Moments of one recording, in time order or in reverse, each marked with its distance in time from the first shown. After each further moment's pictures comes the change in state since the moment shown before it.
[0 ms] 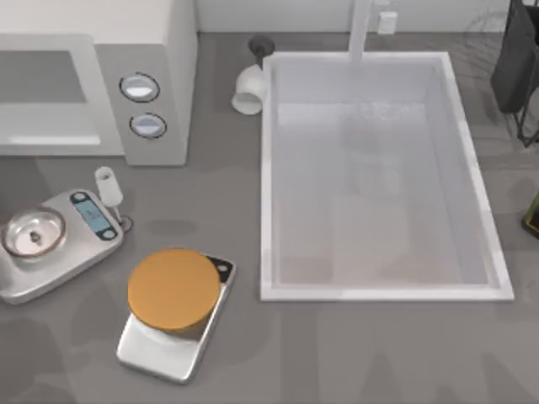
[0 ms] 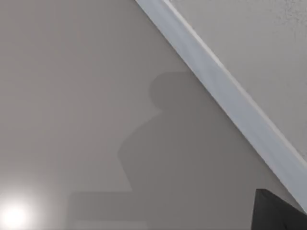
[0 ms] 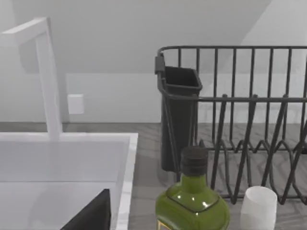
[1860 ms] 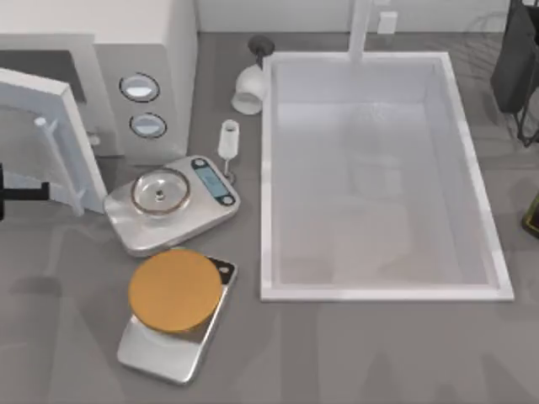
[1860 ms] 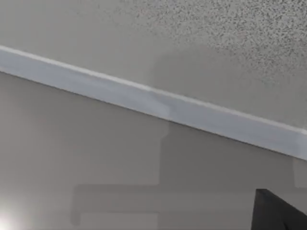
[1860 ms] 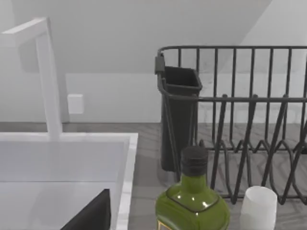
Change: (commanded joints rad) left arm -0.486 0.211 0.190 0.119 -0.383 -0.340; right arm 0.000 0.000 0.000 0.000 0.000 0.000
